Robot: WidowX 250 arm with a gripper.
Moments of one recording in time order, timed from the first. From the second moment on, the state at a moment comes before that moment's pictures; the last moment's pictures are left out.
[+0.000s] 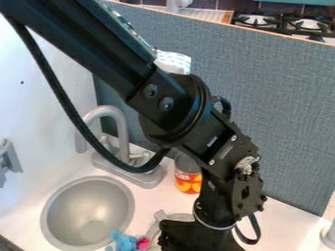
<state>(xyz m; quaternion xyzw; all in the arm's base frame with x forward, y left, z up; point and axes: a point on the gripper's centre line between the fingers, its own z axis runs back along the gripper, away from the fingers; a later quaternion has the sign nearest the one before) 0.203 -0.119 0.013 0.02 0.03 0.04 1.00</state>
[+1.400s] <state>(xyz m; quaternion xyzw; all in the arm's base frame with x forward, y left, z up) 0.214 -0.182 -0.057 -0.02 -0.01 -0.03 1.00</state>
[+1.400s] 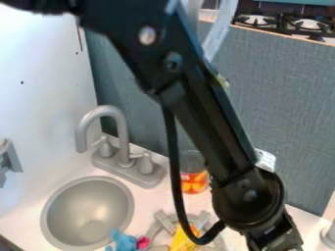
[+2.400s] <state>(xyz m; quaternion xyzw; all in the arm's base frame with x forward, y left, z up) 0.233 -0.168 -0.084 0.04 0.02 0.02 1.00</state>
